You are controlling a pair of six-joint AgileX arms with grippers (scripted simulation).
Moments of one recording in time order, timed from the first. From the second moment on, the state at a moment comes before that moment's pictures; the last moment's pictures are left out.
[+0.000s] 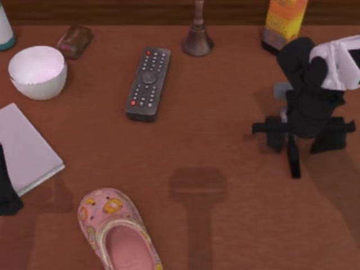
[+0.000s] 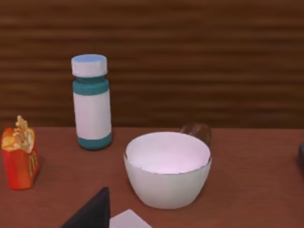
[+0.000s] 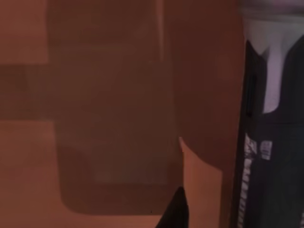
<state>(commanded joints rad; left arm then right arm) 0.00 0.00 0.00 0.00 0.00 0.00 0.32 2.20 1.38 -0.67 0.01 0.35</state>
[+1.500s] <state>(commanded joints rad) 0.00 0.00 0.00 0.00 0.00 0.00 0.31 1.98 1.14 0.22 -0.26 0.16</state>
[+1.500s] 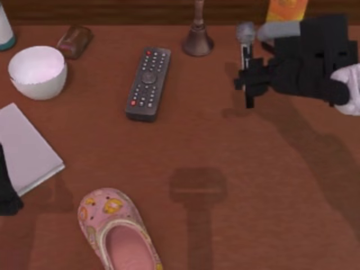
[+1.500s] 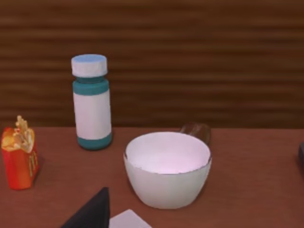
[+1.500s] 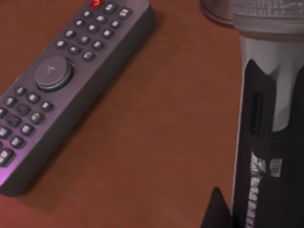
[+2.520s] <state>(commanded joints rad) 0.00 0.00 0.00 0.00 0.00 0.00 0.32 1.77 0.95 0.82 -0.45 0.02</state>
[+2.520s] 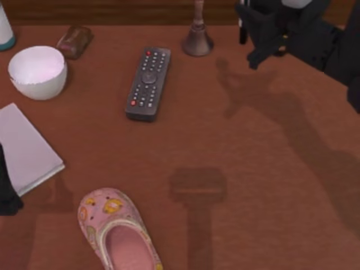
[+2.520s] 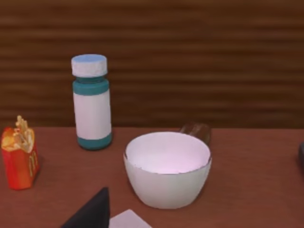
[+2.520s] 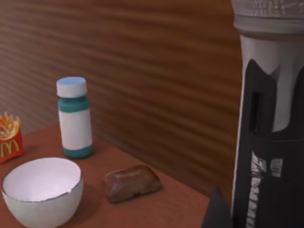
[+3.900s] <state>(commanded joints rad) -0.01 0.01 0.01 0.01 0.00 0.00 0.62 1.52 0.82 0.75 -0.16 0.04</state>
